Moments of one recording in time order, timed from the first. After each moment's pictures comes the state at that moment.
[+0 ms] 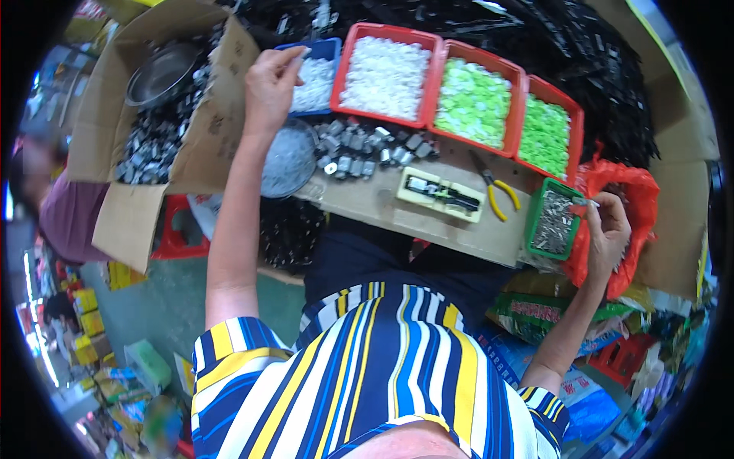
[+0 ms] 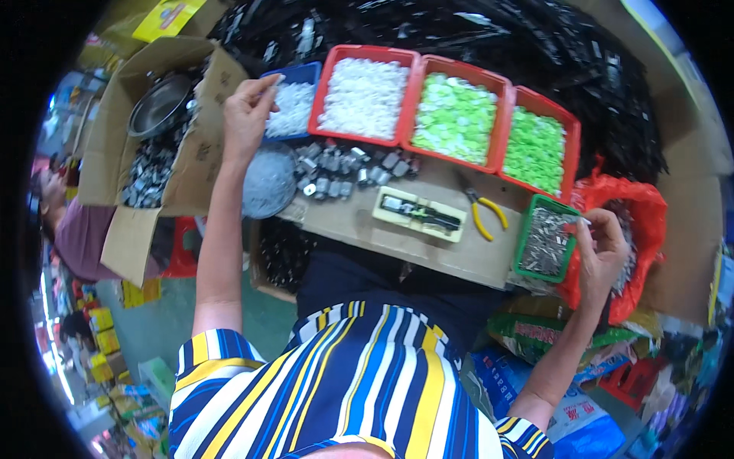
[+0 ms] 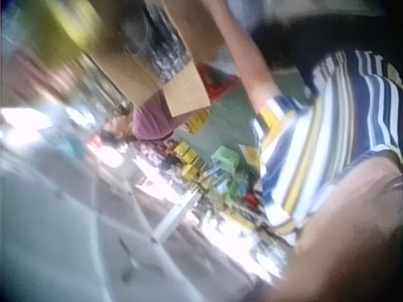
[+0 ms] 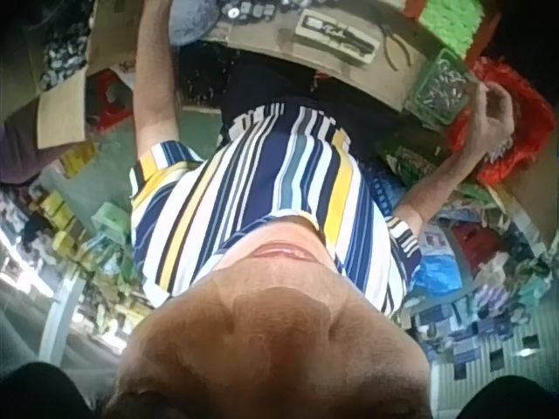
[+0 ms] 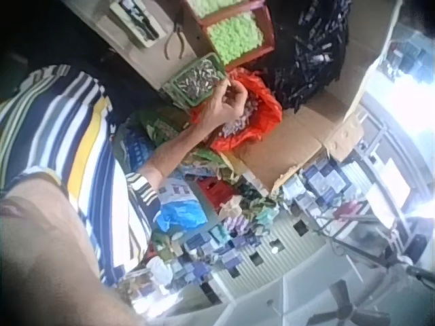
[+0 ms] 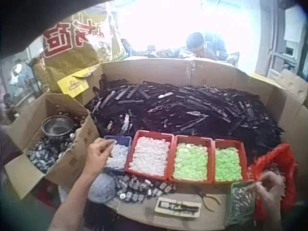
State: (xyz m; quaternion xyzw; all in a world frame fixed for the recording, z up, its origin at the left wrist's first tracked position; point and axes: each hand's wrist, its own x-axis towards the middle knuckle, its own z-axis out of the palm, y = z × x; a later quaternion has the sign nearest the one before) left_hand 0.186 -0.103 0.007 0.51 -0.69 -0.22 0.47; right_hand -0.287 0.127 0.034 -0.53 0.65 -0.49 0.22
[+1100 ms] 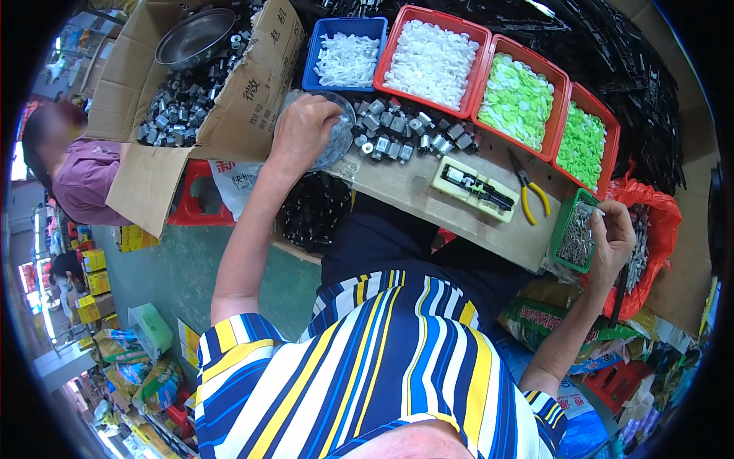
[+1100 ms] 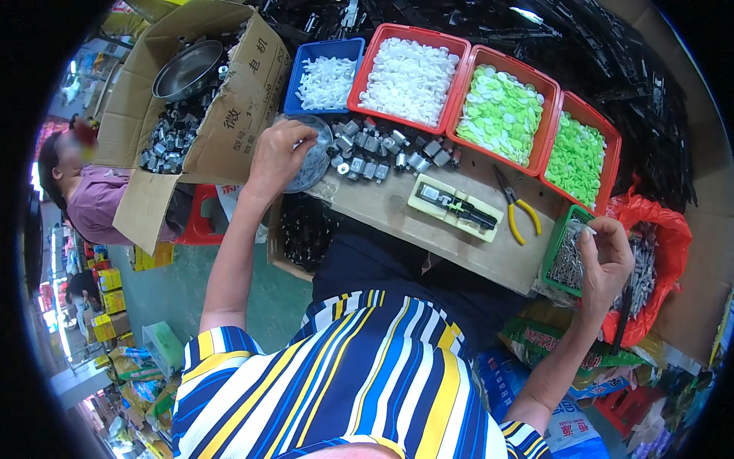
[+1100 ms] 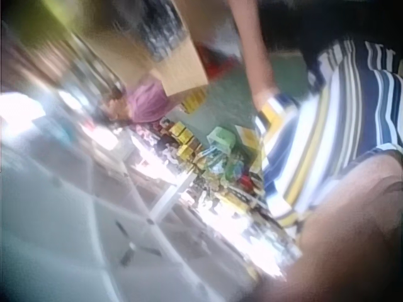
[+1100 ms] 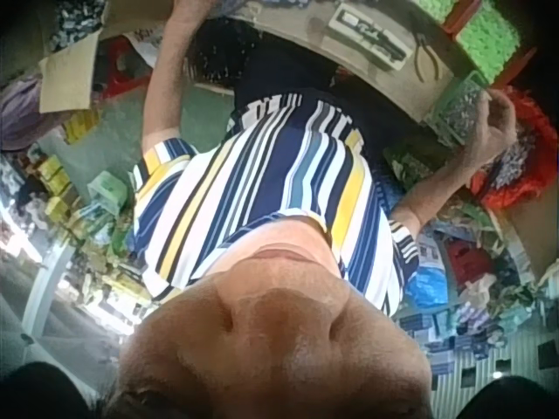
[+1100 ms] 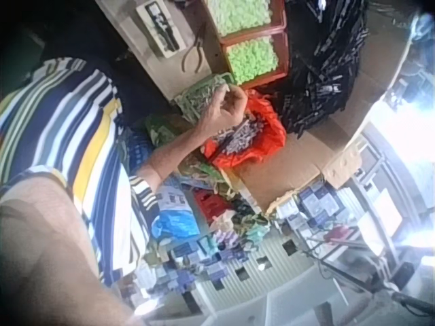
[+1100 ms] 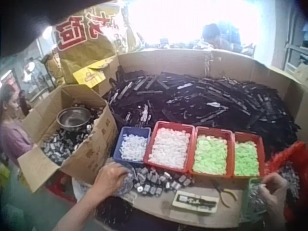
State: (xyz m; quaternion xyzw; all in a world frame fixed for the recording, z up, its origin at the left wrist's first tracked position) left_hand 0.213 -0.021 -0.008 0.52 -0.82 -0.06 0.23; right_hand -0.251 0.119 0.021 -0.53 0.64 -0.48 0.27
